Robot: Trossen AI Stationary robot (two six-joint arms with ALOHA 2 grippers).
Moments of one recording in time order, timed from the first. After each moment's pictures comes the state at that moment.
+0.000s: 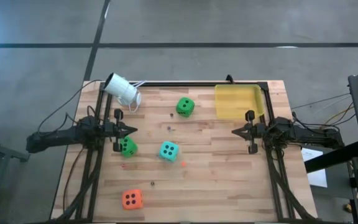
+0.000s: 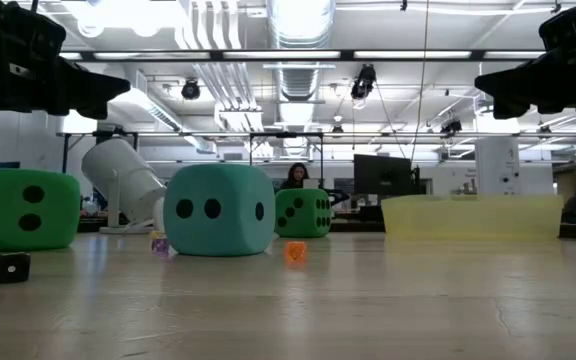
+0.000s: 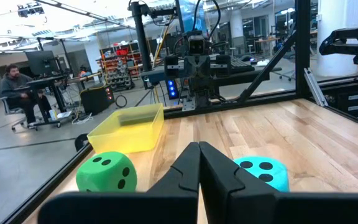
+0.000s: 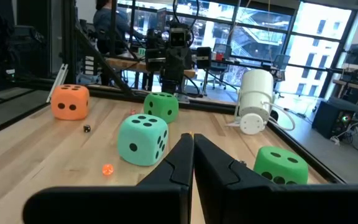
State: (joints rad) left arm 0.13 0.01 0.00 0.03 0.10 0.18; right arm -0.05 0.01 0.01 0.03 -0.05 -0.11
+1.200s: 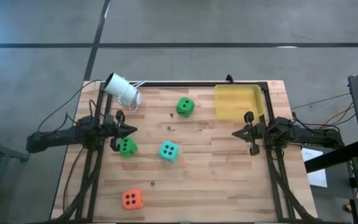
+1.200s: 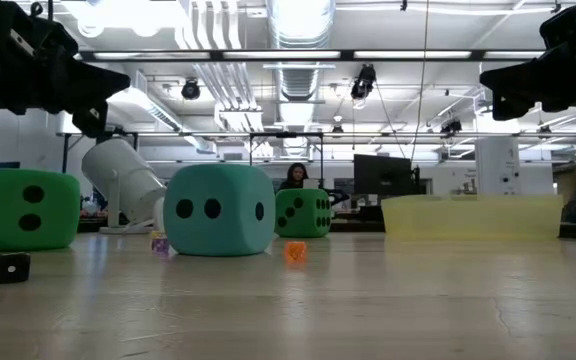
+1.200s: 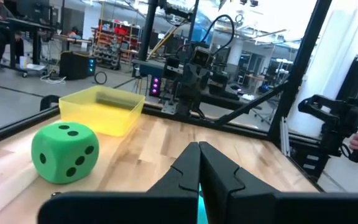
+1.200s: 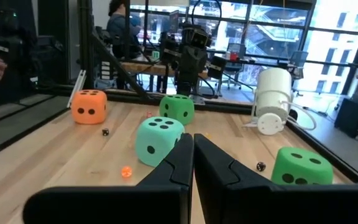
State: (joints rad) left arm 0.13 0.01 0.00 0.06 0.10 -0.23; right arm -0.05 0.01 0.01 0.03 -0.11 -0.05
